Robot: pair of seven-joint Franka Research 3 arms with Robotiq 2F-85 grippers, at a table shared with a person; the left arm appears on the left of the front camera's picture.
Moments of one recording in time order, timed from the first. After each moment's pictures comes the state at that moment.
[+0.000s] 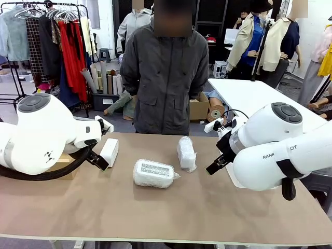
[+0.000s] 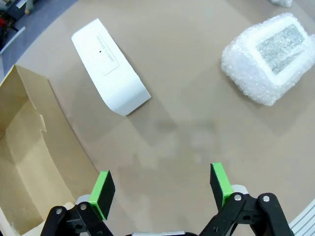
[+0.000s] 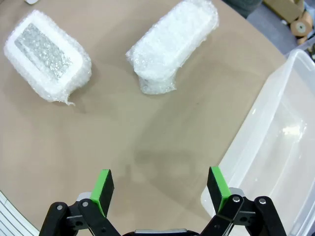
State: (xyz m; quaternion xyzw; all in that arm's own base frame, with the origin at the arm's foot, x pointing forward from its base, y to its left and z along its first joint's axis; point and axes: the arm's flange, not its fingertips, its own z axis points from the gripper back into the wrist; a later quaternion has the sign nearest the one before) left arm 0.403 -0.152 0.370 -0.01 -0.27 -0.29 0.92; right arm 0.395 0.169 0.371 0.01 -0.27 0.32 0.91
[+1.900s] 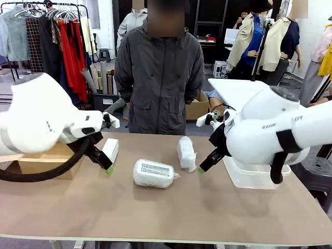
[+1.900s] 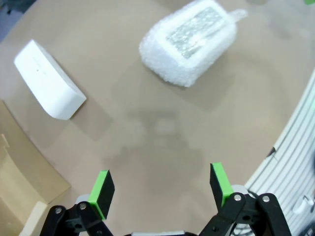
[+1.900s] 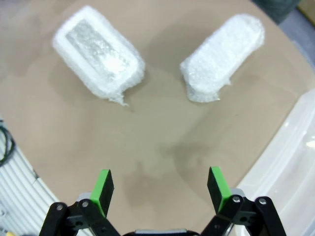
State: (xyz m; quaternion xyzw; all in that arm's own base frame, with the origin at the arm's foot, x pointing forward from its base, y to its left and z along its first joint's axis) left arm 0.384 -0.166 0.413 -0.11 -0.20 -0.38 0.90; right arm 0.394 0.192 0.402 0.08 -0.22 0.38 0.90
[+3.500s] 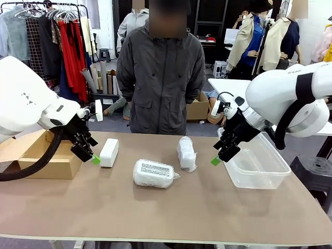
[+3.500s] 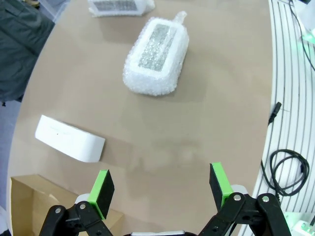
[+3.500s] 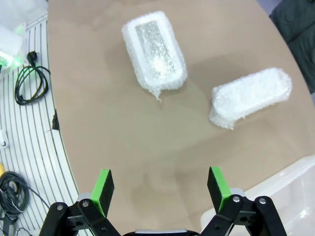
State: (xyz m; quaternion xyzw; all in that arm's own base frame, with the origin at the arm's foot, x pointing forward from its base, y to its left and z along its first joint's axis) left arm 0.395 -0.124 0.445 -0.12 -0.26 -0.58 0.76; right arm 0.414 0.150 0.442 0.16 -0.21 0.55 0.79
